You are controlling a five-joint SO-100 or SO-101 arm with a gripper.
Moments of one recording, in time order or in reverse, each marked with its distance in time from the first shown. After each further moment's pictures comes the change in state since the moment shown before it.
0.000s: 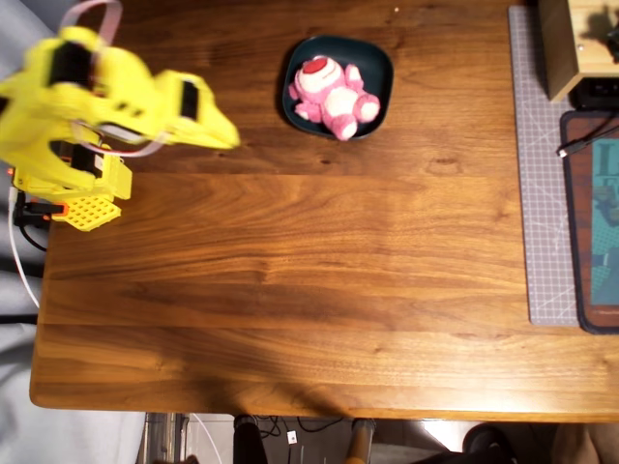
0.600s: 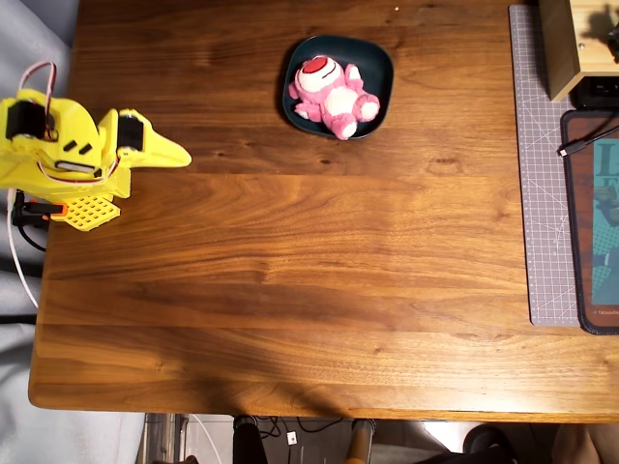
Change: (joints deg) arm -0.2 59.0 59.3 -6.6 0.0
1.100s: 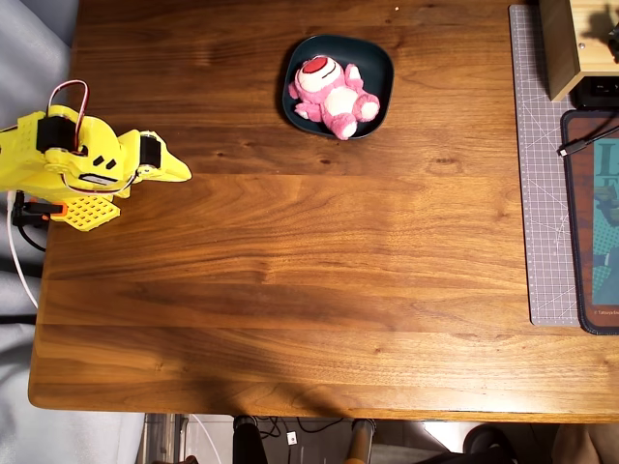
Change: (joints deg) arm 1.8 0.4 10.4 0.2 0.0
